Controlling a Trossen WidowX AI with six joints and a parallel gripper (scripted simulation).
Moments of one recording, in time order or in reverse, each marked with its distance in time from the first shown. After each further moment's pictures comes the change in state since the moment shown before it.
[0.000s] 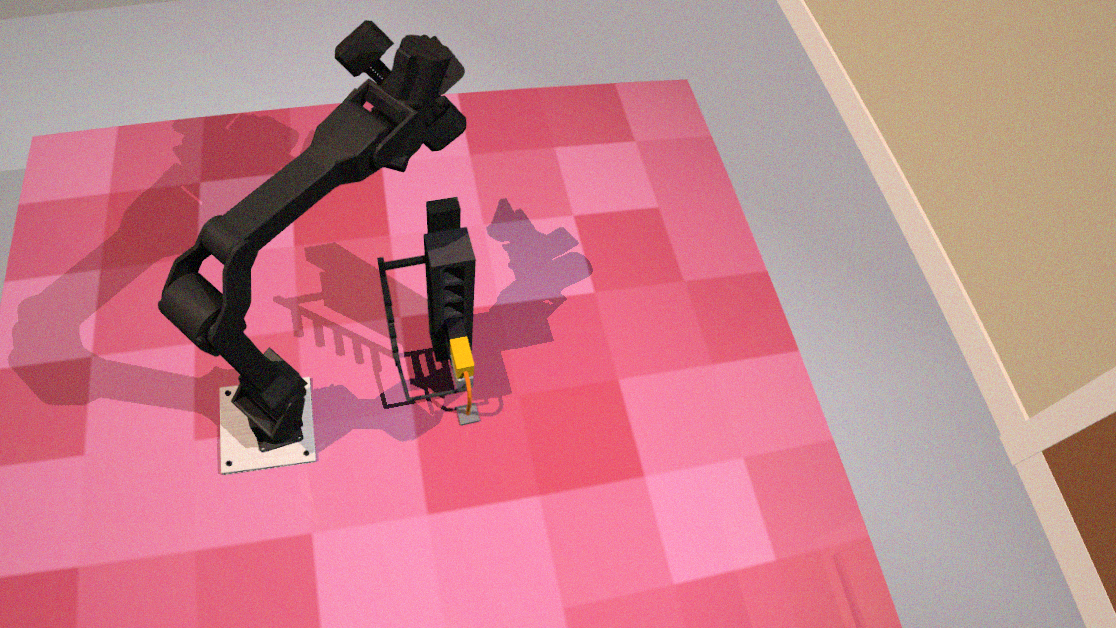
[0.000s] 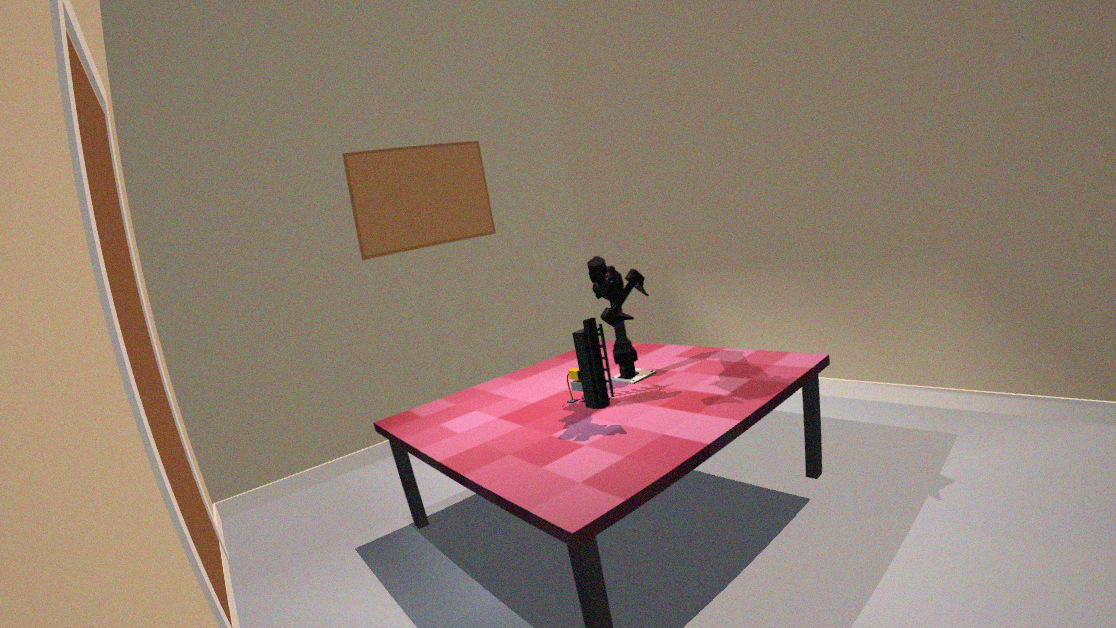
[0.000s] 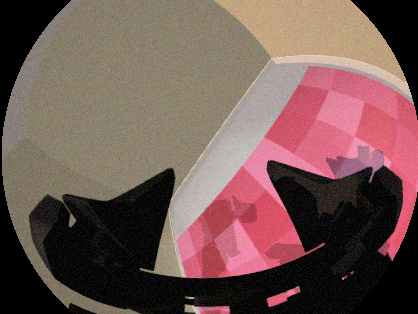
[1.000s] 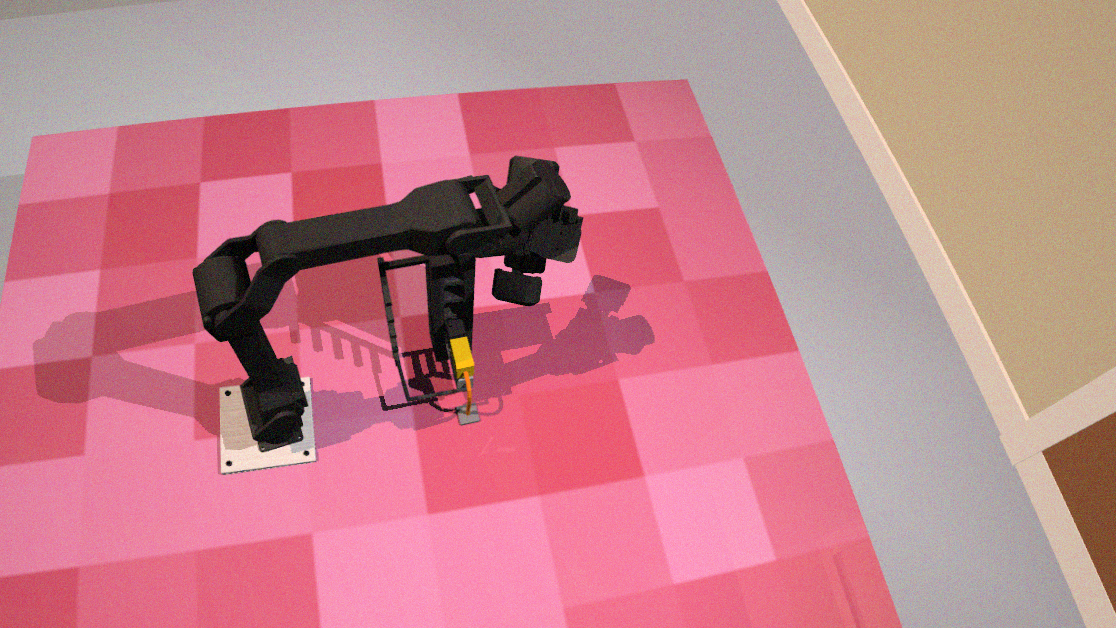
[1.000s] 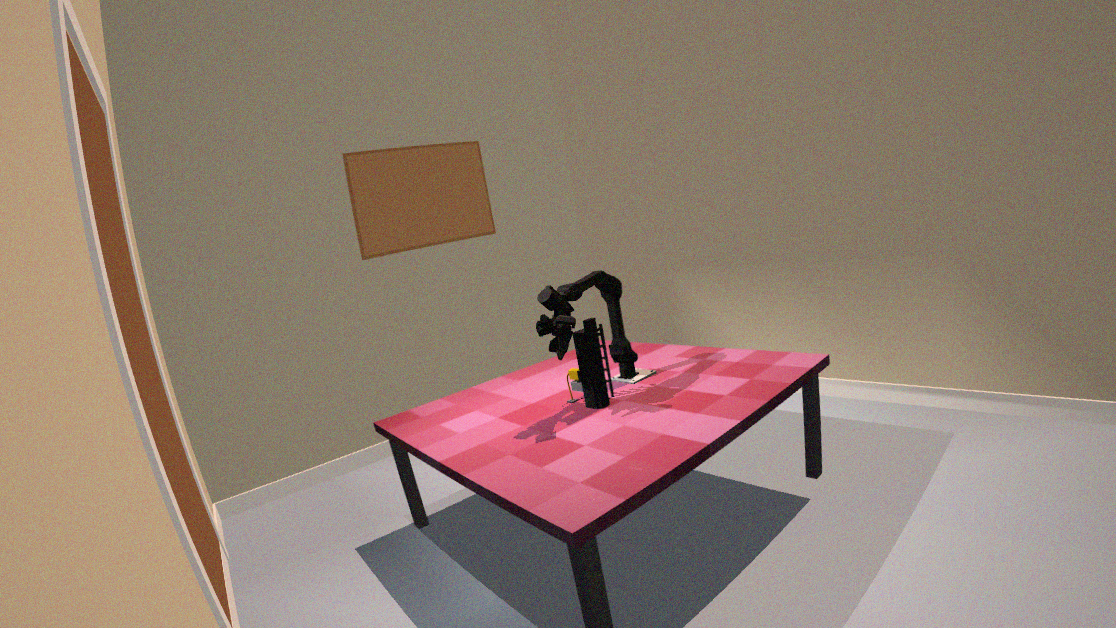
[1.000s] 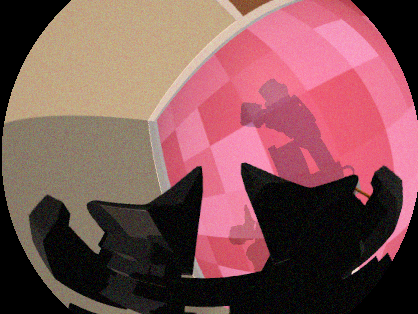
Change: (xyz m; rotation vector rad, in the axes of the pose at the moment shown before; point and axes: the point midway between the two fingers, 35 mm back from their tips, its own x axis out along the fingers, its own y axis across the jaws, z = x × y) arm -0.134 -0.238 0.024 0.671 -0.359 -0.733
